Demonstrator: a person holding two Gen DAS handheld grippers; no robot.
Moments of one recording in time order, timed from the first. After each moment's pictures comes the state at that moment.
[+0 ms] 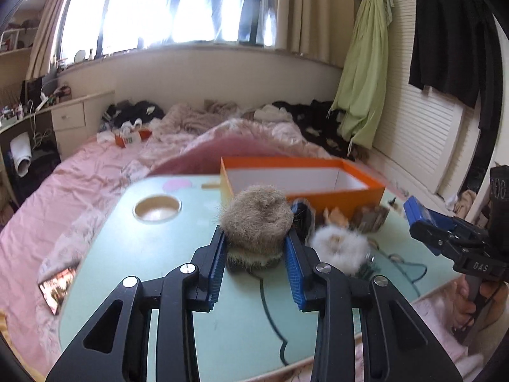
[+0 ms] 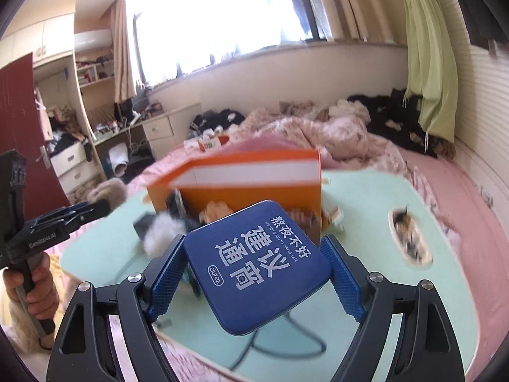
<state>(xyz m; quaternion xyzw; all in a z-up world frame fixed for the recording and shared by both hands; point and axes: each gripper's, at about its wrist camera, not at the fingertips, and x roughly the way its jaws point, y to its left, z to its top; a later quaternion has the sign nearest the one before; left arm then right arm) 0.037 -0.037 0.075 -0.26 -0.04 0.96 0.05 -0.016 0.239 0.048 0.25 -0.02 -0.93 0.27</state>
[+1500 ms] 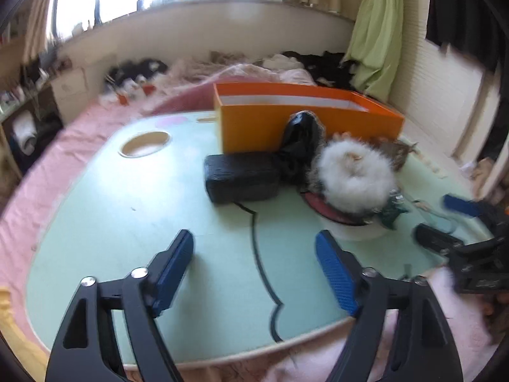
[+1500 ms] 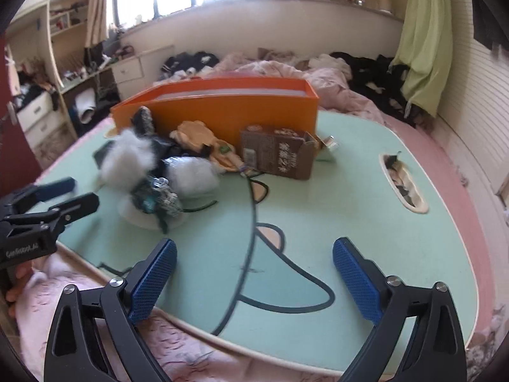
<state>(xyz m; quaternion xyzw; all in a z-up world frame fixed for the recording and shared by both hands) 0.028 -0.008 0.011 -0.36 -0.01 0.93 0.01 -0.017 0.212 -0.003 0.36 0.07 -0.91 0.18</state>
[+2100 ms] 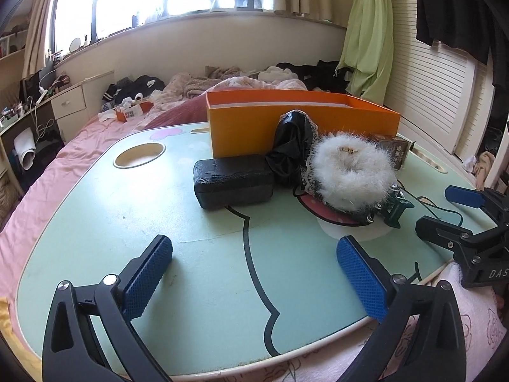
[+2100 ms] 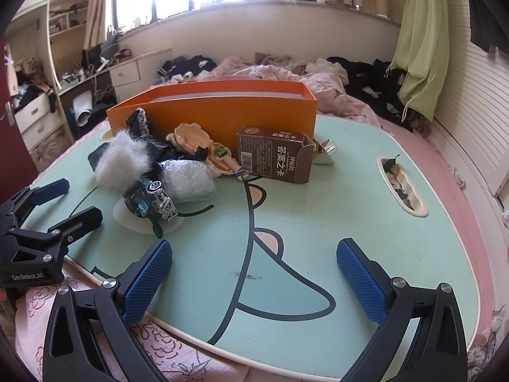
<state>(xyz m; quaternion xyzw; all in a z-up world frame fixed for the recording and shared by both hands) 0.029 -0.006 0.003 -0.33 -0.01 0.94 0.02 -0.019 0.213 -0.006 0.35 0.07 -0.91 0.18</state>
